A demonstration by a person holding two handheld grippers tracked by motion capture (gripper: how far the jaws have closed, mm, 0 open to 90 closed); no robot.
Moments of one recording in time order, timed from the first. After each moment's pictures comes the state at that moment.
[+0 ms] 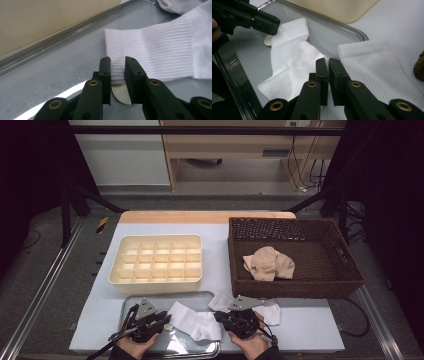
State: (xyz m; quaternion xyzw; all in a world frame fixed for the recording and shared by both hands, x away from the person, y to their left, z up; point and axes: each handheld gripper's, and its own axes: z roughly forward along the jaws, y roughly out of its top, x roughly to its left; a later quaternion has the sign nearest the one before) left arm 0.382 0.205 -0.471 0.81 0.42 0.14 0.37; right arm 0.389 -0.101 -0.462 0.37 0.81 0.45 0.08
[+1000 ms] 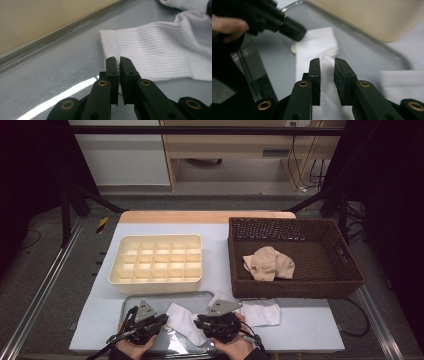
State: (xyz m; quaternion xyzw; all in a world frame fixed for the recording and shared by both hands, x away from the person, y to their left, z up) left arm 0.375 0.206 -0.467 0.82 0.42 0.15 0.36; right arm 0.382 -0.058 -0.450 0.30 0.84 0.45 0.08
